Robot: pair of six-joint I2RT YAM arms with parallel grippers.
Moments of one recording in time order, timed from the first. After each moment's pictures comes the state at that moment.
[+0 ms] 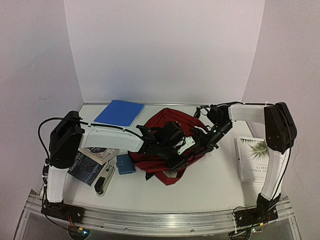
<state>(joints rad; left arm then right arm) -1.13 2.10 1.60 -0.34 0.02 0.09 0.39 1.98 1.42 -1.04 -0.82 -0.12</state>
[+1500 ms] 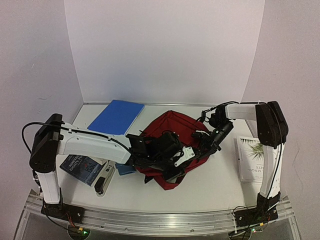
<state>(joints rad) -1.24 1.92 1.40 -0.30 -0.08 0.11 0.34 2.13 1.54 -1.34 -0.89 -0.35</state>
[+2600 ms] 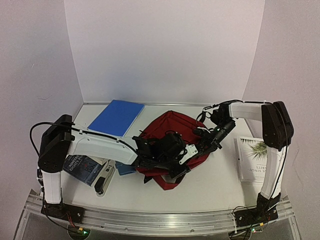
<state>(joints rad) -1.24 1.99 1.43 -0.17 -0.06 0.08 0.34 2.05 1.50 -1.26 -0.90 -0.22</state>
